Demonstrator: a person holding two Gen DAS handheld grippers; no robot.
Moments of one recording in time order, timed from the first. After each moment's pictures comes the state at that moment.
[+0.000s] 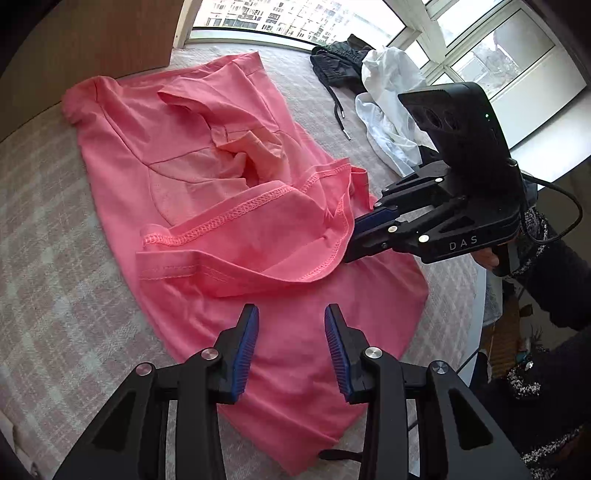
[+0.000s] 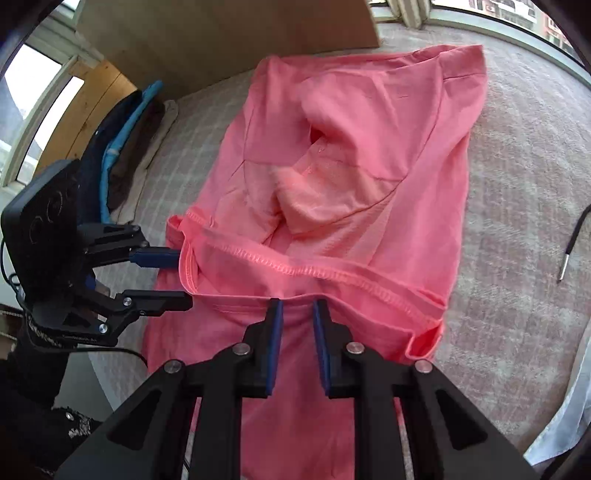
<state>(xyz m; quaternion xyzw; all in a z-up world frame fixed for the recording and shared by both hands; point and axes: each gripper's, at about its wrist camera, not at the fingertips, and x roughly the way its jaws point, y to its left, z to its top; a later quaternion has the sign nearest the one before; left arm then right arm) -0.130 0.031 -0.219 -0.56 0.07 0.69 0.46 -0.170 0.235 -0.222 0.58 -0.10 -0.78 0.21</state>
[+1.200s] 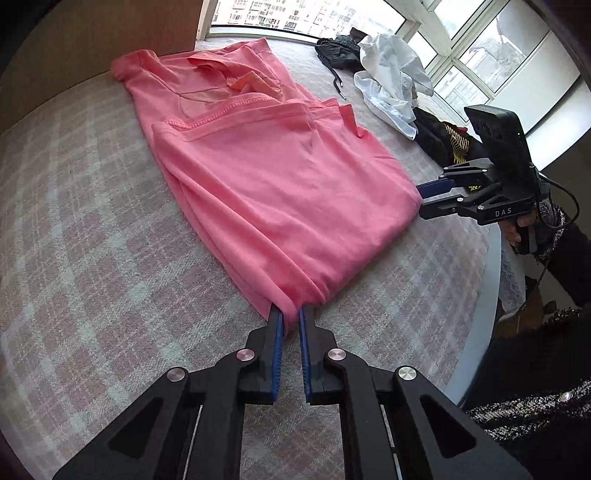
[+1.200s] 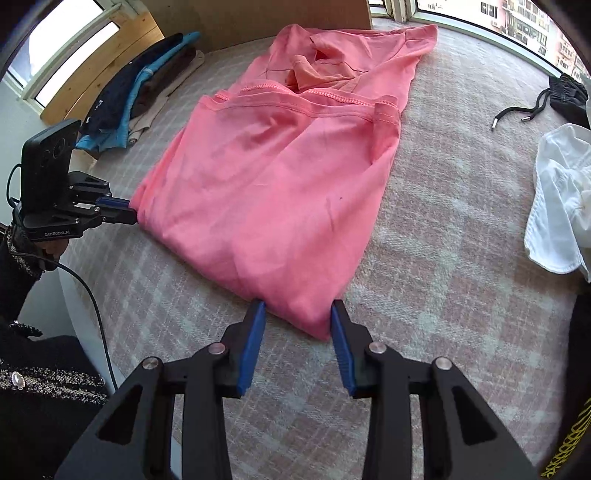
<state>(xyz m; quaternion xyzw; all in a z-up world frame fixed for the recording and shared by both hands) -0.045 -0.040 -0.226 -0.55 0.08 0.71 0.44 -0.014 0.256 -0.231 0.59 0.00 -0.77 0.24</state>
